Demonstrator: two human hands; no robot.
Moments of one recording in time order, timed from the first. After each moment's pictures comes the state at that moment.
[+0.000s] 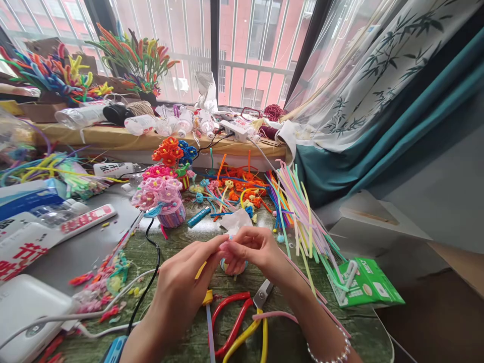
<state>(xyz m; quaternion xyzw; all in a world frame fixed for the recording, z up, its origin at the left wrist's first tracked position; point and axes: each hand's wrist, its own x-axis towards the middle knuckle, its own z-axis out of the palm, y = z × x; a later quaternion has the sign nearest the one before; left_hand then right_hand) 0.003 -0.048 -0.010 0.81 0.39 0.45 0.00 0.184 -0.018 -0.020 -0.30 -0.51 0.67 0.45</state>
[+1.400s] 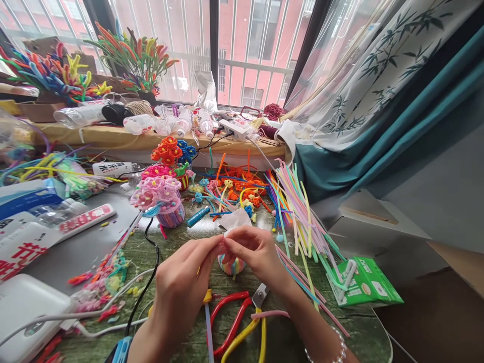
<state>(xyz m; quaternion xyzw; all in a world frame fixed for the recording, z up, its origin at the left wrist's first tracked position) 0.012 -0.050 -0.006 0.78 0.41 0.47 -0.05 0.175 -0.022 -0.025 -0.32 -0.52 0.60 0.51</state>
